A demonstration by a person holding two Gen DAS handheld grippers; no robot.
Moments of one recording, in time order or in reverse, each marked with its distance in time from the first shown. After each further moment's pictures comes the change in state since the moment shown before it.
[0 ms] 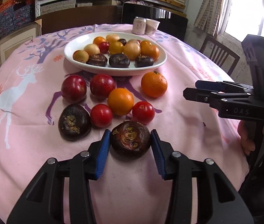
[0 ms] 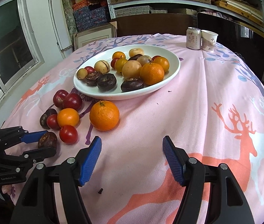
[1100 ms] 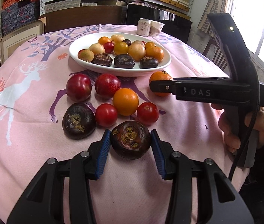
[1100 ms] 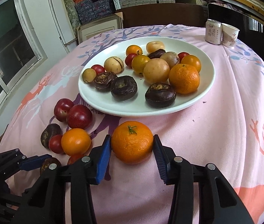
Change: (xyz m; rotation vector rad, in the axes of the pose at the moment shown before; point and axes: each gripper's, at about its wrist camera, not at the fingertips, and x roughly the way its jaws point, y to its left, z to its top) left arm 0.001 0.004 0.000 -0.026 0.002 0.002; right arm 0.050 0.028 0.034 0.025 0.074 0.060
